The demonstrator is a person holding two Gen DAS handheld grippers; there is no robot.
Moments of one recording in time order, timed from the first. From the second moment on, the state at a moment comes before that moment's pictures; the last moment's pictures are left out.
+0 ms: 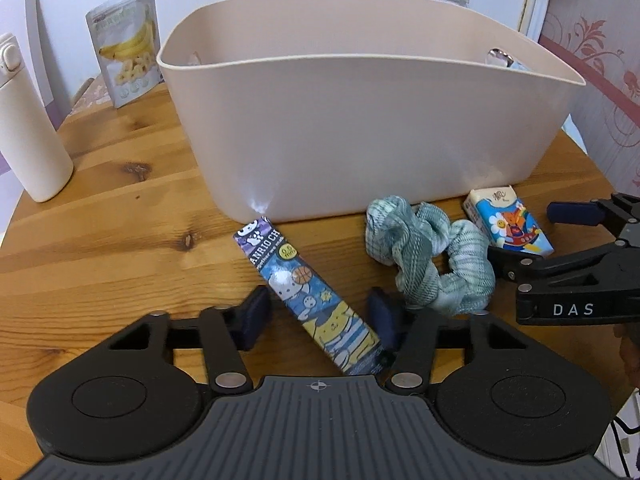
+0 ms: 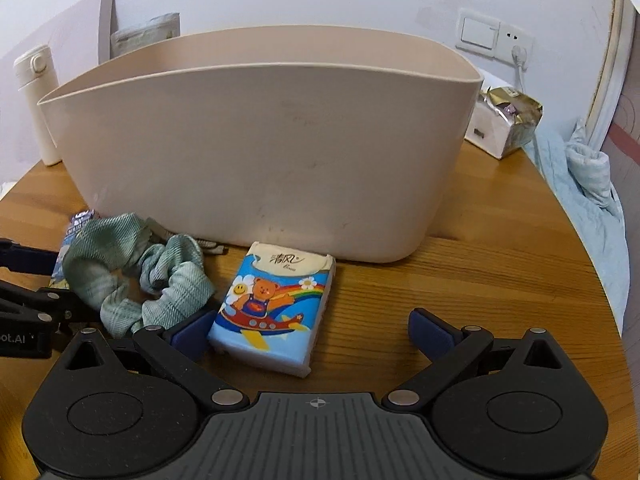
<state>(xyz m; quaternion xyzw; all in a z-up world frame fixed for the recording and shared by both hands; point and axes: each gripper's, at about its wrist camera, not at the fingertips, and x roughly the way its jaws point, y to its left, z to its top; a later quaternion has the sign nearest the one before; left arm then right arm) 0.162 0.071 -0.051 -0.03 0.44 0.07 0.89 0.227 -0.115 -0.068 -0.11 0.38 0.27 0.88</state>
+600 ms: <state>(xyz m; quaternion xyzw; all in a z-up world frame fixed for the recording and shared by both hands) 0.152 0.071 -0.045 -0.03 0.42 0.07 0.90 0.213 -0.123 -0.061 -0.11 0.37 0.30 0.87</state>
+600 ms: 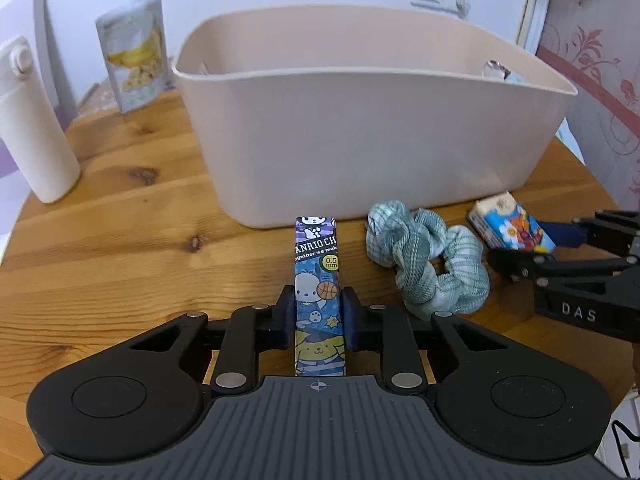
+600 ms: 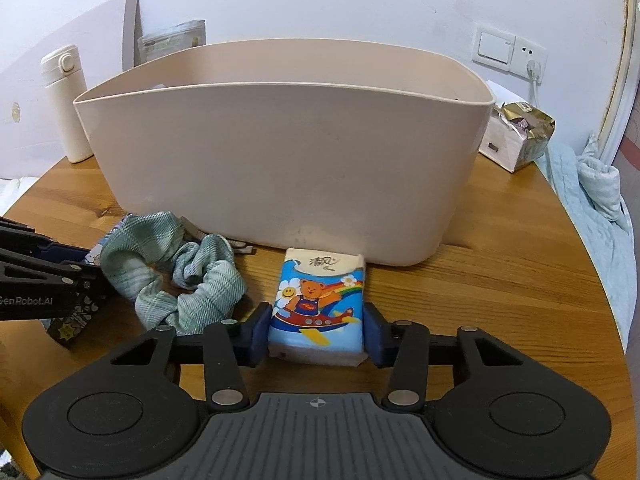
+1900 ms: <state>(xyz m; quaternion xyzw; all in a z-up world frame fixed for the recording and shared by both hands) 0.136 0.059 0.053 0.01 0.29 0.06 0.95 0.208 -0.179 0.046 -0.07 0.24 0.28 0.93</state>
